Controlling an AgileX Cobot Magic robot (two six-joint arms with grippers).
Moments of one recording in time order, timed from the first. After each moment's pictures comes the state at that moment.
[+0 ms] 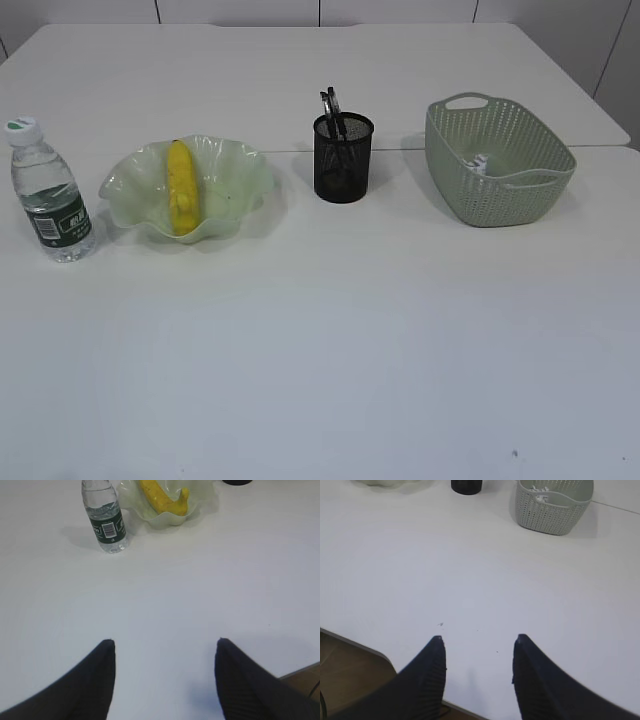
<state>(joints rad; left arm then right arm) -0.07 0.01 -0.52 -0.12 1.12 0.17 0.31 -0.03 -0.51 -0.03 1.16 -0.13</state>
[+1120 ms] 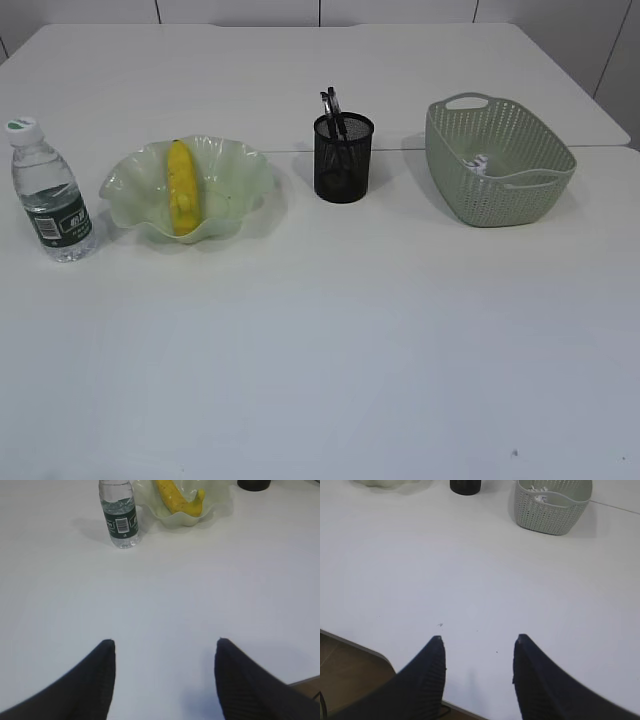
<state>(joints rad) -0.07 0.01 -0.52 -0.07 1.12 0.08 0.31 -0.03 -0.51 -0.04 1.16 -0.12</state>
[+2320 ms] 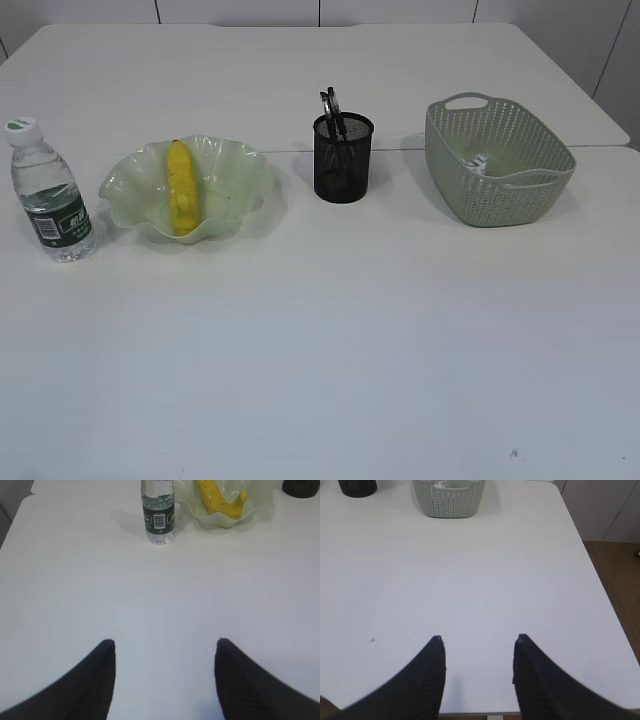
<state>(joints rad) 0.08 0.01 -0.52 -0.07 1.12 0.08 -0.08 -0.03 -0.51 -0.04 1.16 -0.12</state>
